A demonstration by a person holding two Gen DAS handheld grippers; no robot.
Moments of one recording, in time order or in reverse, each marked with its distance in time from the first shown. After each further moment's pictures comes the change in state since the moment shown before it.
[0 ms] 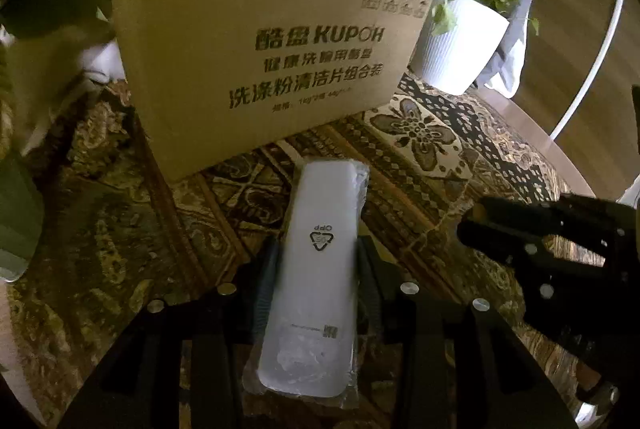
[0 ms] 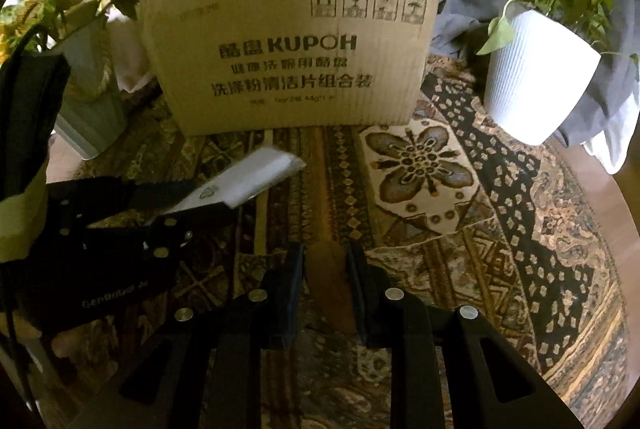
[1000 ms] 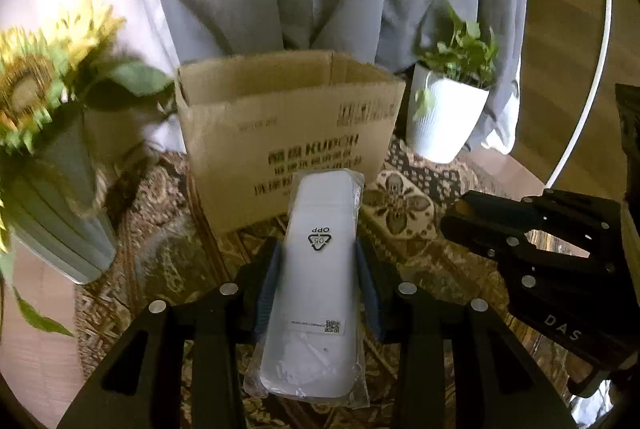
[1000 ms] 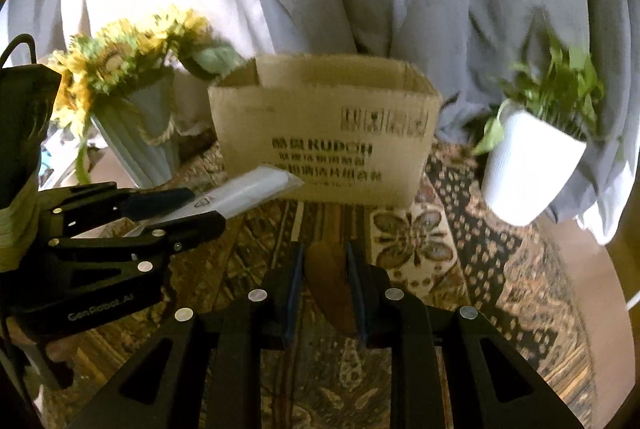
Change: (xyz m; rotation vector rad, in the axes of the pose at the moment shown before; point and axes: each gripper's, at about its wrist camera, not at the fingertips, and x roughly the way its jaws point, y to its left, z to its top) left arm -0.096 -0.039 0.017 -0.029 -0.215 0.125; right arm -0.076 -0.004 0.011 -0.129 -0.209 0.097
